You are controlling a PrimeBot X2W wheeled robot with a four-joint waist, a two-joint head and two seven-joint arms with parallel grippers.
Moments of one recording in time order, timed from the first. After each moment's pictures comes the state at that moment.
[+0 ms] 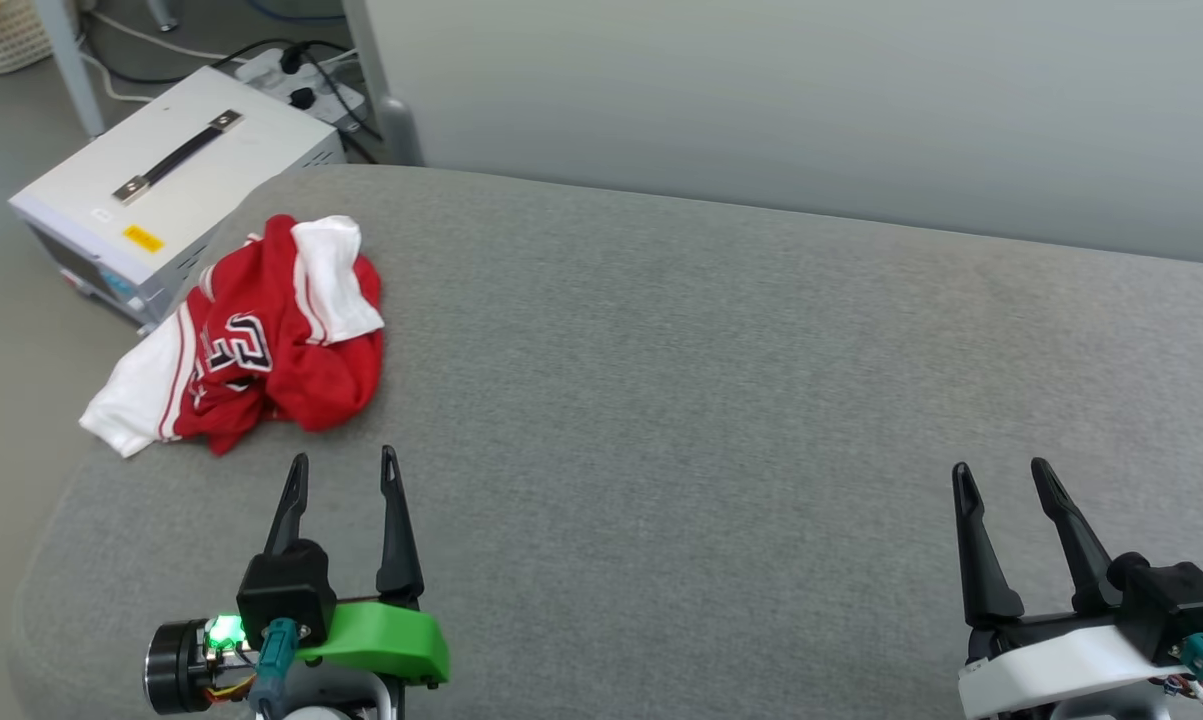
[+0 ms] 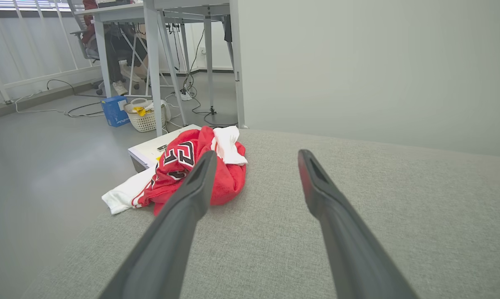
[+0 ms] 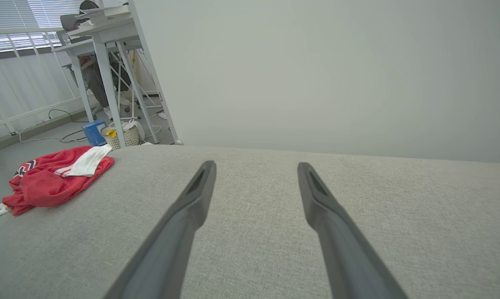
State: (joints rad) left arm 0.02 0.05 -0.10 0.04 -0.07 0.15 -0.23; right arm 0.10 -0.05 0.01 -0.05 0.19 0.13 -0.23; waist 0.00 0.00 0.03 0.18
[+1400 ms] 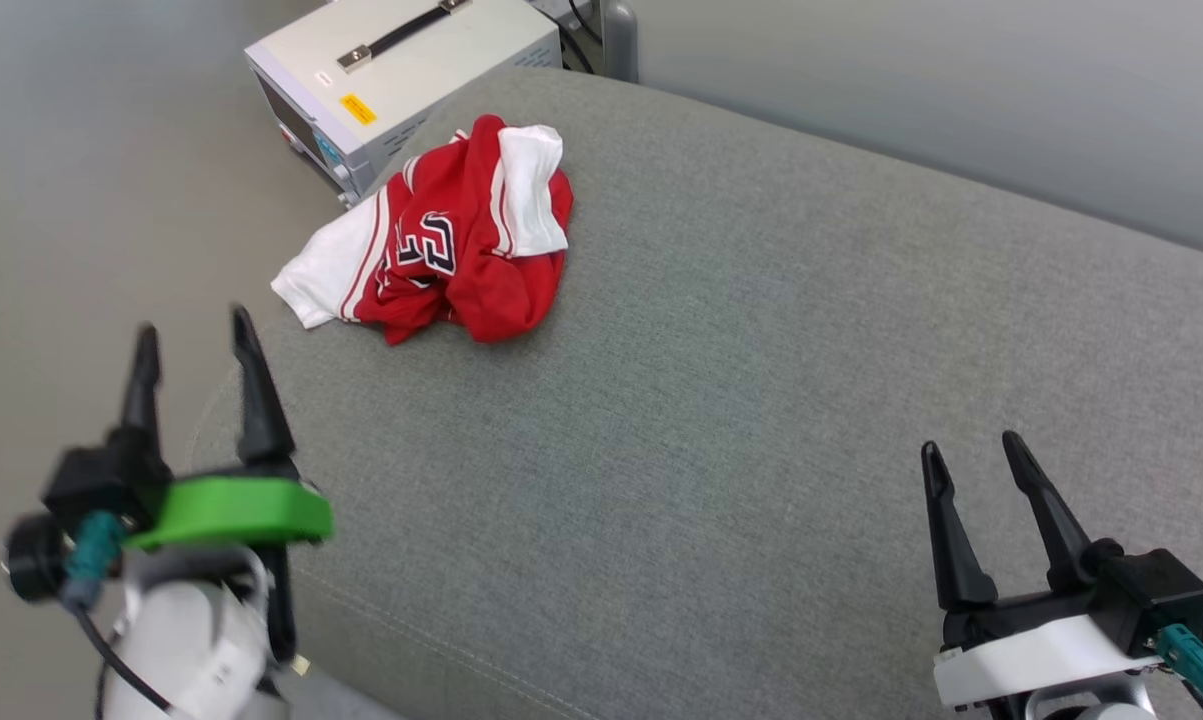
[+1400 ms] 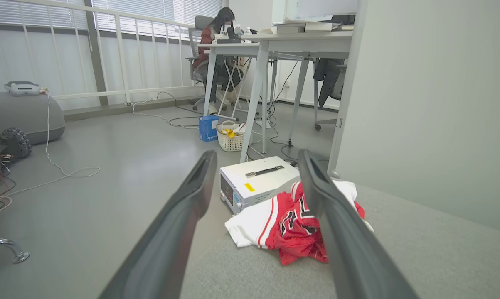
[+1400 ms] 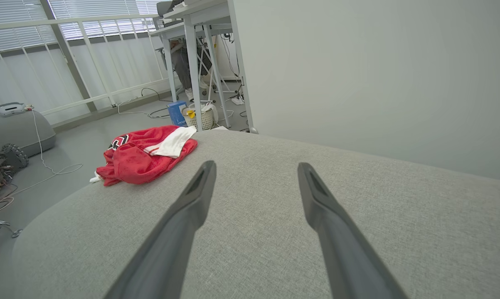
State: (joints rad) left arm -0.16 0.07 0.10 0.05 -0.16 0.04 -0.26; right arm 0.08 -0.05 0.06 -0.07 0.16 0.13 -0.26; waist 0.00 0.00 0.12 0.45
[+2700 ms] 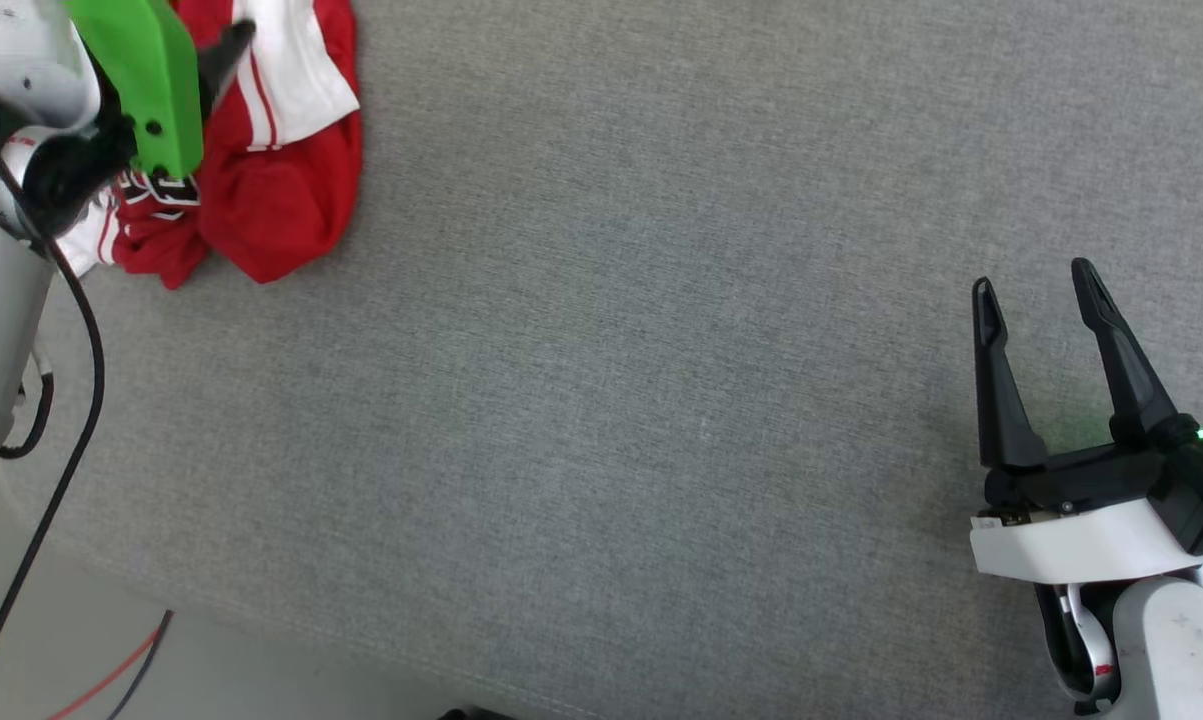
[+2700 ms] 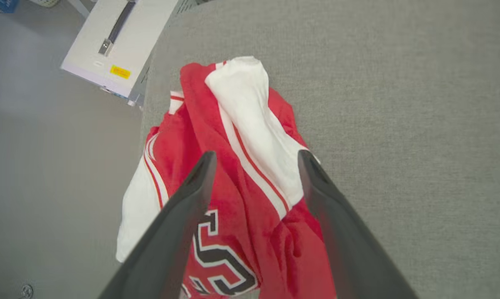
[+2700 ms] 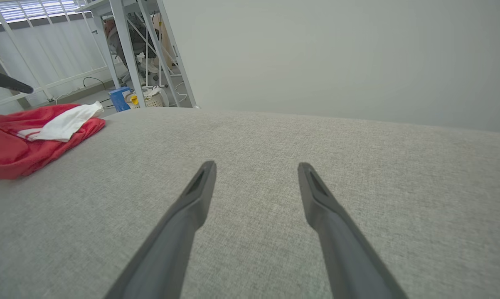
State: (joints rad) left arm -1.12 0.59 -0.57 0.54 -0.77 -0.13 0.56; right arm -0.11 -0.08 0.04 -0.18 0.08 0.13 -0.26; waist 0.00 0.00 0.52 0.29
